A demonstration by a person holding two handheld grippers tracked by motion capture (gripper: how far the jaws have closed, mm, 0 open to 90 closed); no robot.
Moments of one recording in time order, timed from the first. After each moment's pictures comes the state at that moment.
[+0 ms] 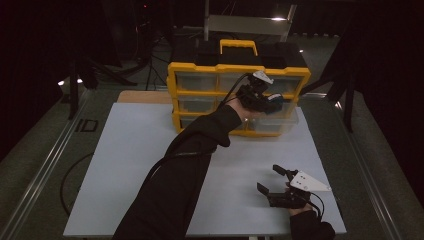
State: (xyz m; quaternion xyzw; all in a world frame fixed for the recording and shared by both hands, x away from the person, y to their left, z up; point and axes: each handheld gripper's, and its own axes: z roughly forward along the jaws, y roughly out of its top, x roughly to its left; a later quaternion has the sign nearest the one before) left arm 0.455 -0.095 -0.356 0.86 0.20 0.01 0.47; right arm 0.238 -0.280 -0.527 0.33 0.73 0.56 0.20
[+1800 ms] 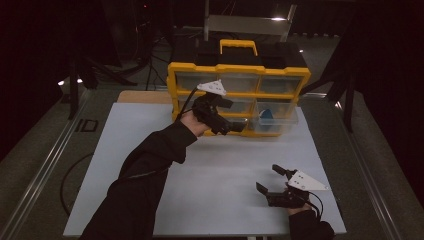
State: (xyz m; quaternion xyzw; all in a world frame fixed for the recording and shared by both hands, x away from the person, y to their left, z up) left arm 0.399 0.024 -0.355 0.84 0.16 -0.01 0.52; right arm 0.240 -0.277 -0.528 0.33 0.74 0.55 0.21
